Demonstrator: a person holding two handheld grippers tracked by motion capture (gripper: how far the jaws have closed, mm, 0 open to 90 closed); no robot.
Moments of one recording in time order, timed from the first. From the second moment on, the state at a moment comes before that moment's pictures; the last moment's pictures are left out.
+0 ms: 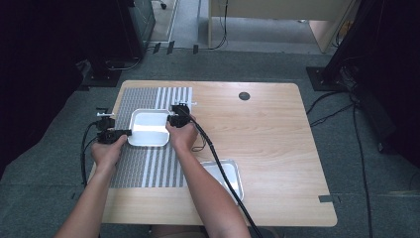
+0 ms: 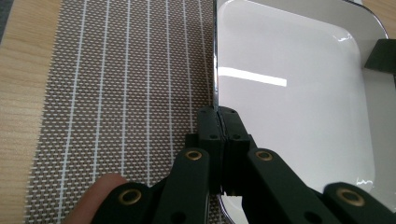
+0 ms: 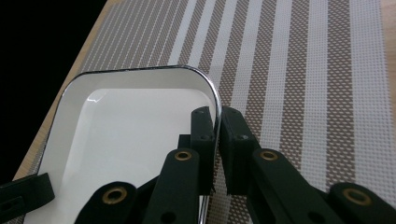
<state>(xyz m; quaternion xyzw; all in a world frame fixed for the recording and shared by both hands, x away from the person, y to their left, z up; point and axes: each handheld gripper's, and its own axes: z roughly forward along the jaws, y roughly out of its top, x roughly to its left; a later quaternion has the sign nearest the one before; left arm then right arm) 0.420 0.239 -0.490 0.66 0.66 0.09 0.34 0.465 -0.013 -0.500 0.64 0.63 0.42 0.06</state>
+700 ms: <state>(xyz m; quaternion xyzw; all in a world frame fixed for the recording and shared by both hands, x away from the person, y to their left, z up) 0.427 0.235 -0.497 0.66 0.65 0.11 0.35 0.473 -0.014 -0.513 0.63 0.64 0.44 0.08</state>
